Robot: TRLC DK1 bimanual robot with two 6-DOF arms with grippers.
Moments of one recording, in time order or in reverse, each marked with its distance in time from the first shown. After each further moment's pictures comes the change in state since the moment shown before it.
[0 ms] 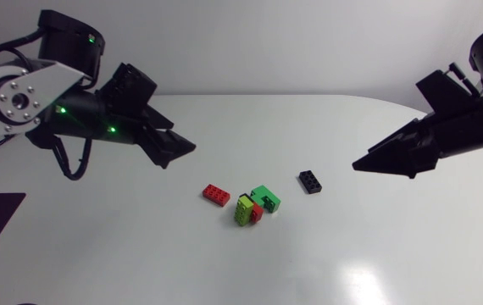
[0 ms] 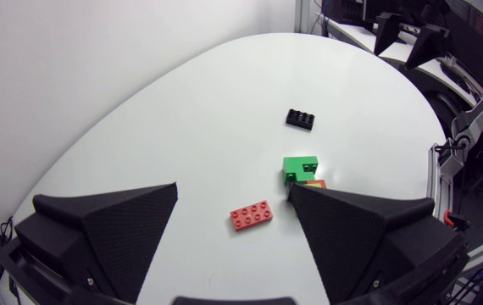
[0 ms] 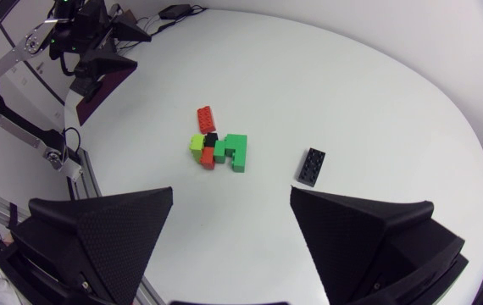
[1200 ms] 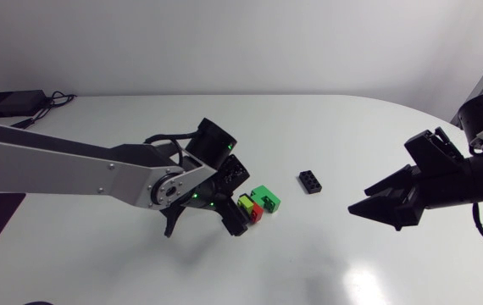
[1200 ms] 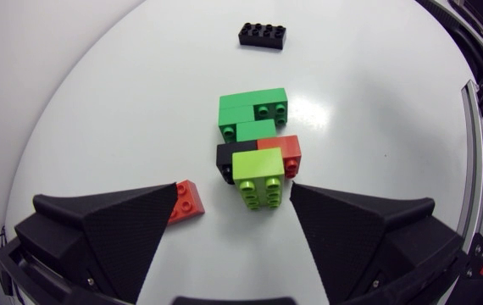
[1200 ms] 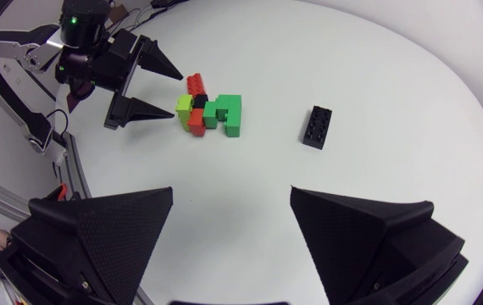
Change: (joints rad) left arm -0.395 0.372 -0.068 0.233 -0.374 -0.138; right arm -0.053 -0.083 -0.322 0.204 0.004 -0.031
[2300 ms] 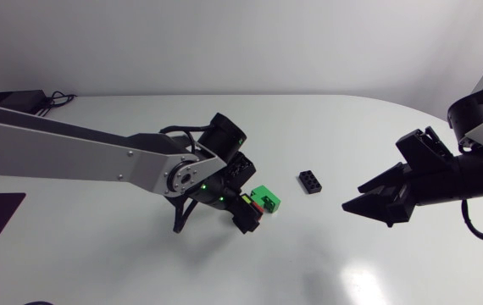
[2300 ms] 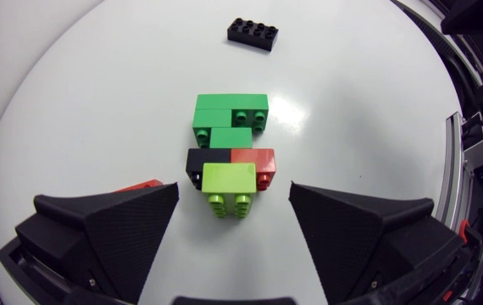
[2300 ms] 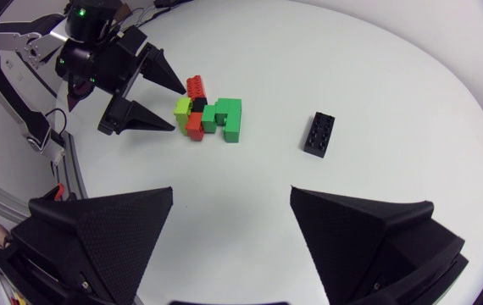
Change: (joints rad) left arm 0.000 0.067 0.101 -0.111 0.104 -0.137; right arm 0.023 0.044 -0.002 0.059 -0.005 0.004
